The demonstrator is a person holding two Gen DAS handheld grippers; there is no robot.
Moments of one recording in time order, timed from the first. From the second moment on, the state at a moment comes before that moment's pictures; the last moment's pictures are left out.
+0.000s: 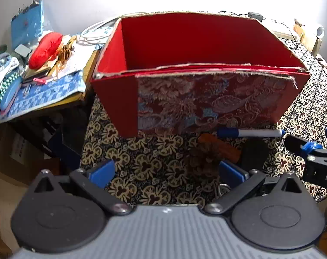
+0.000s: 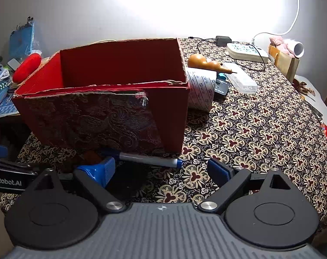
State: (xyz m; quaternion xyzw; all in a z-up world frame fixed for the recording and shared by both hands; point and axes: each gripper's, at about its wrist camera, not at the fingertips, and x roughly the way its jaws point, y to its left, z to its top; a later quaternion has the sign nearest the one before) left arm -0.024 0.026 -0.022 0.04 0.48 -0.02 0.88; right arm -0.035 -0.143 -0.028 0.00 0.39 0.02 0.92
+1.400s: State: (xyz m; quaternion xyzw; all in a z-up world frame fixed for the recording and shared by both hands) left arm -0.041 0.038 -0.043 0.01 0.51 -0.08 0.85; right arm -0.042 -0.142 -0.045 0.06 0.42 0.07 0.90
